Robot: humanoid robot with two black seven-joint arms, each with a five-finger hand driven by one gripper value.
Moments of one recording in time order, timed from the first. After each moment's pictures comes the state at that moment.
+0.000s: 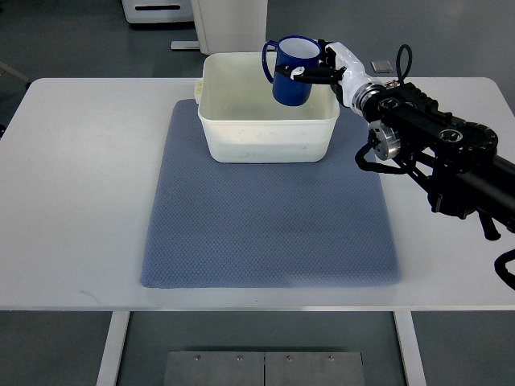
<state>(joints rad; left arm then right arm) -0.02 0.00 -0.59 -0.14 0.32 -0.04 0.00 1.18 -0.08 0.31 0.69 -0.32 -0.21 0.05</state>
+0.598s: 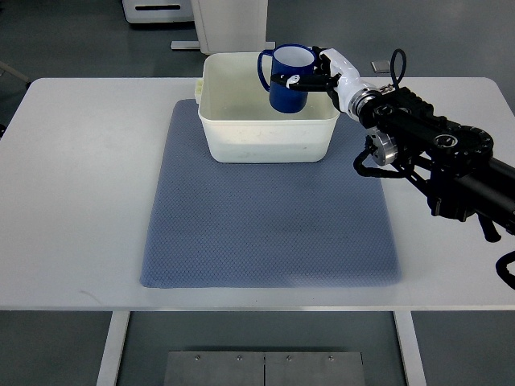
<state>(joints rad) -0.02 0.00 -0.59 -0.14 0.33 -0.04 0.00 1.18 -0.08 0.27 0.70 -0.32 -0.21 0.06</state>
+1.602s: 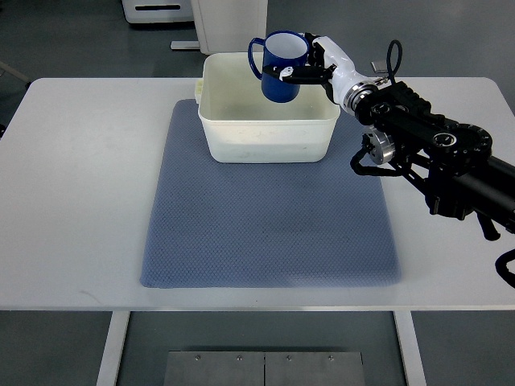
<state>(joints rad) -0.02 0.00 -0.59 -0.14 0.33 -0.04 0.00 1.19 -0.08 0.27 0.72 -0.32 -0.21 0.14</state>
